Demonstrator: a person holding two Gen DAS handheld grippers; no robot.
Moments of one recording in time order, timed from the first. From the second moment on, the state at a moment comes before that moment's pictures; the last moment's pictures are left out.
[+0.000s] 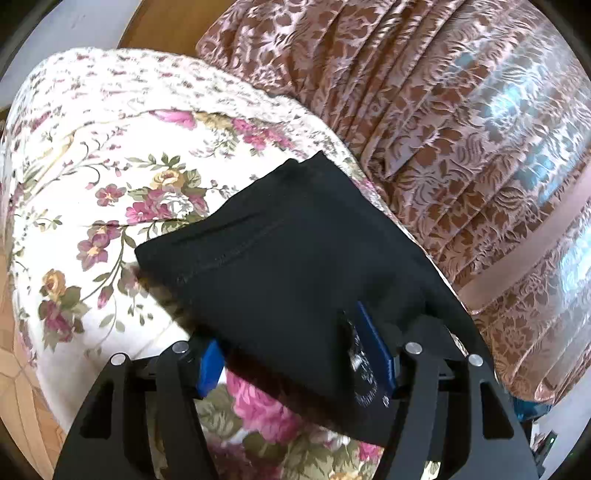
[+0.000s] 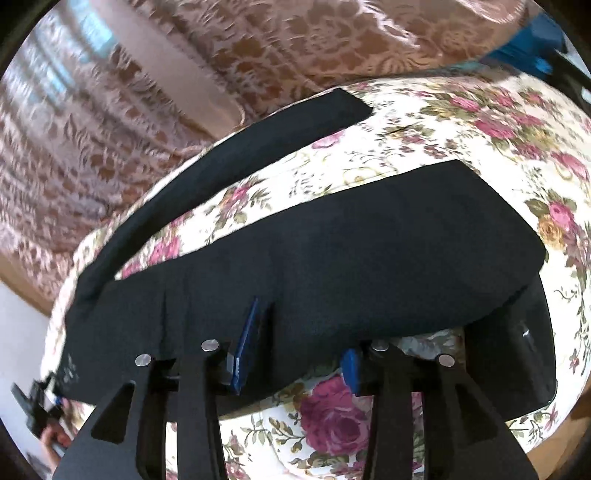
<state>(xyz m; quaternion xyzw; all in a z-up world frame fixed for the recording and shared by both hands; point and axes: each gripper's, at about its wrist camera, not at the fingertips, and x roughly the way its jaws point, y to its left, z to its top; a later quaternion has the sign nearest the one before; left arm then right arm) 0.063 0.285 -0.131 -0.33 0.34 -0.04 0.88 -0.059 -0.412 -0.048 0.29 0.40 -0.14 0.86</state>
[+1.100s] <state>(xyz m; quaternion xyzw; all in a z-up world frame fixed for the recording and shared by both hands) 0.037 0.303 -0.088 -0.23 0.34 0.07 0.91 -0.103 -0.430 0.052 0.11 0.30 -0.32 0.89</state>
